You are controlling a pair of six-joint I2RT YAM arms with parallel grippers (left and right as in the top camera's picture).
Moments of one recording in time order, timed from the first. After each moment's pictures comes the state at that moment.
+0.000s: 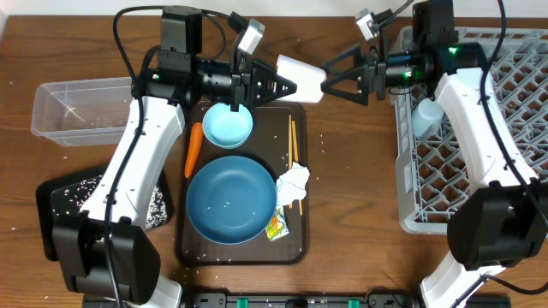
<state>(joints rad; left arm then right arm) -0.18 1.70 1.49 -0.44 1.47 0.01 0.11 1.88 1.70 -0.84 -1.45 -0.33</state>
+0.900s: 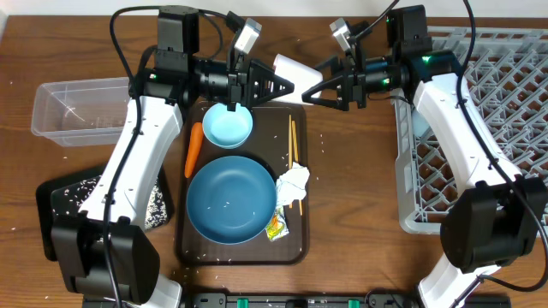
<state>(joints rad) -0.17 1.70 1.49 -0.44 1.49 0.01 0.20 1.88 1.66 -0.71 -1.46 -0.33</state>
